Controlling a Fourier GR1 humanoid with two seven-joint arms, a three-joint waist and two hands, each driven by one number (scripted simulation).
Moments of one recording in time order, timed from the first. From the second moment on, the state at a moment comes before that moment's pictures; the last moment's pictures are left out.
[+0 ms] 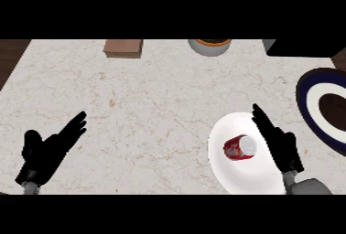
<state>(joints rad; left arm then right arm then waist) 0.00 0.62 -0.34 -1.53 0.42 0.11 0.19 -0.09 -0.37 0.31 -1.35 -0.20 -0.14 -0.01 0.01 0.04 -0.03</state>
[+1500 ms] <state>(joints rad) -0.23 0.47 -0.27 -1.42 0.23 0.31 0.06 -0.31 -0.13 0.40 -1.35 0.88 -0.73 0.92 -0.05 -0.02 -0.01</state>
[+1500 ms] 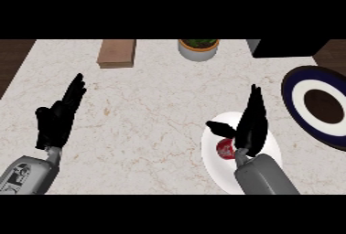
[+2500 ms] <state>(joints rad) -0.25 0.44 -0.26 -1.41 0.20 0.28 0.05 -0.24 -0.13 0.33 -1.75 0.80 -0.12 1.24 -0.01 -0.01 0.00</state>
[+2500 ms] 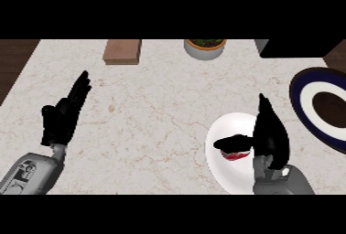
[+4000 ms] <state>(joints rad) -0.26 0.35 -0.18 -1.42 0.11 0.21 0.09 -0.11 -0.01 0.19 -1.57 0.89 0.02 1.09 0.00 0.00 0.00</state>
